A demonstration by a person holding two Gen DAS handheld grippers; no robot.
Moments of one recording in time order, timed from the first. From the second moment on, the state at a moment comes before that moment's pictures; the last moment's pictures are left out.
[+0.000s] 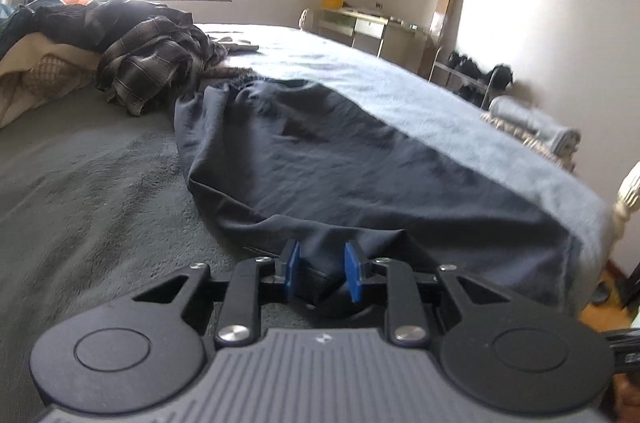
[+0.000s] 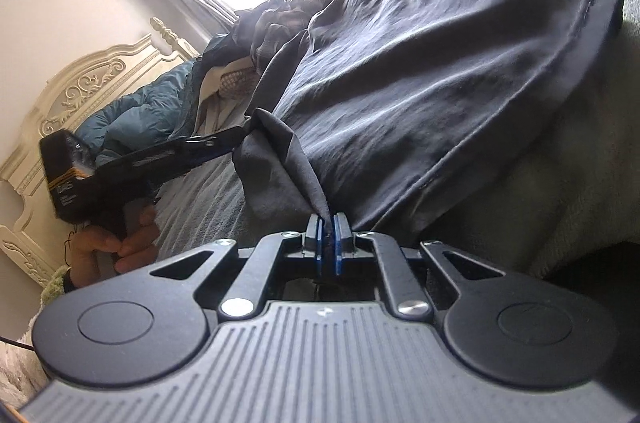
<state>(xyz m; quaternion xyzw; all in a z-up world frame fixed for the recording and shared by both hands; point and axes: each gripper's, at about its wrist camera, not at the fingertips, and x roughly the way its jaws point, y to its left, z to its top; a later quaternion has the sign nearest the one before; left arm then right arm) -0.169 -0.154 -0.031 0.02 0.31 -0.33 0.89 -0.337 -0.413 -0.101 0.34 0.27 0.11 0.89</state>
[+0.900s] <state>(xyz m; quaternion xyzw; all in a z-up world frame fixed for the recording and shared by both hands) -0.140 -0.145 -0.047 -0.02 0.32 -0.34 0.89 -0.334 -0.361 -0.070 0.14 0.29 0.12 0.94</state>
